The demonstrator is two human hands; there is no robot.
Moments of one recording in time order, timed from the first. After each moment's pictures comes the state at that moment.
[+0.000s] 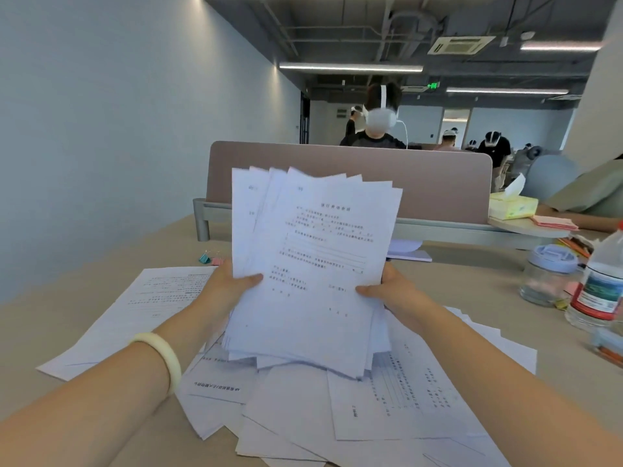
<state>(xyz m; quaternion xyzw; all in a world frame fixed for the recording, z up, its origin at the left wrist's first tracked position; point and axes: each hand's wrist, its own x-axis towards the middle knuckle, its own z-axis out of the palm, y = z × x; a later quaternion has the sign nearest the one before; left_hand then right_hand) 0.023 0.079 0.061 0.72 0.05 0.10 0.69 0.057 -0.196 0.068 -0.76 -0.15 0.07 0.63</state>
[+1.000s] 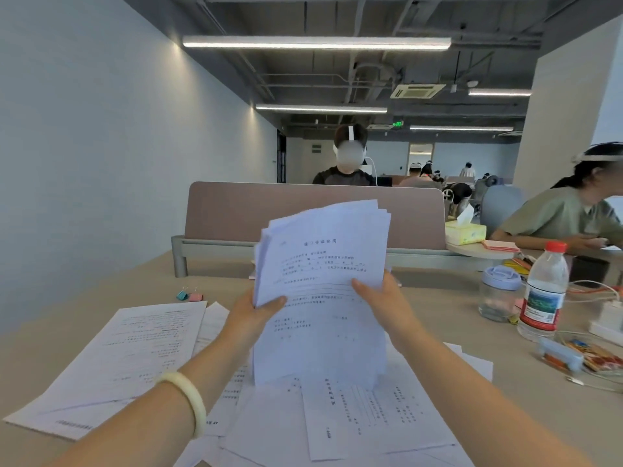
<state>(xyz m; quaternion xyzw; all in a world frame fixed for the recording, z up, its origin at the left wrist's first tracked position) -0.006 0.003 0.083 0.71 -0.03 0.11 0.70 0.022 -0.209 0.095 -0.72 -0.10 -0.13 0.67</state>
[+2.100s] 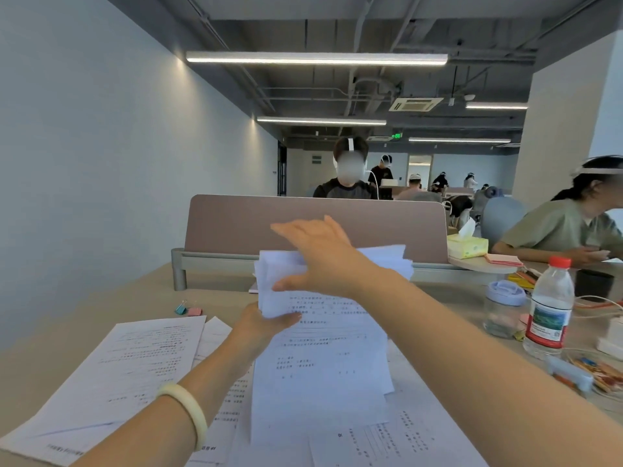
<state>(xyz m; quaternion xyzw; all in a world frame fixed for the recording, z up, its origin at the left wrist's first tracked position) 0.006 0.002 0.091 0.71 -0.08 0.09 0.70 0.002 -0.138 0.203 -0.91 -0.33 -0.25 0.05</state>
